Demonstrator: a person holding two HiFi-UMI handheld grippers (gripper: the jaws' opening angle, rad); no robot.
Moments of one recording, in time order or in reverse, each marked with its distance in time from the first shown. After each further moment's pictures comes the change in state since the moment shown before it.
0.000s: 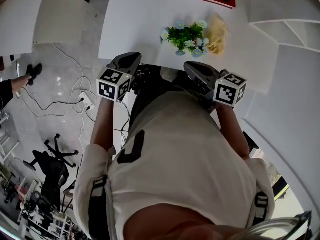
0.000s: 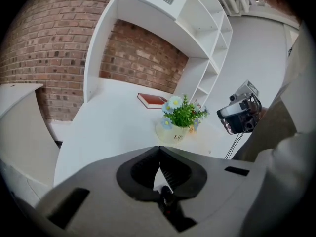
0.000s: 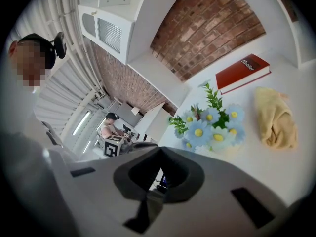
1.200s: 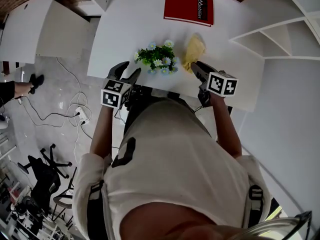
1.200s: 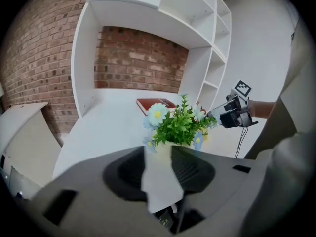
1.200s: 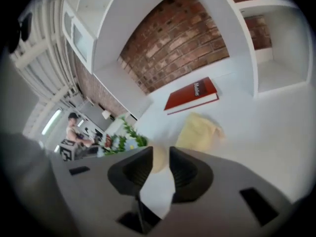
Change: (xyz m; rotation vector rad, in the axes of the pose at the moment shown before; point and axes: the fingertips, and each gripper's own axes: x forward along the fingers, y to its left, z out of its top) left arm 0.051 -0.040 0.040 0.078 -0.004 0.166; right arm -0.084 -0.167 0.046 -0.001 -0.047 -0.336
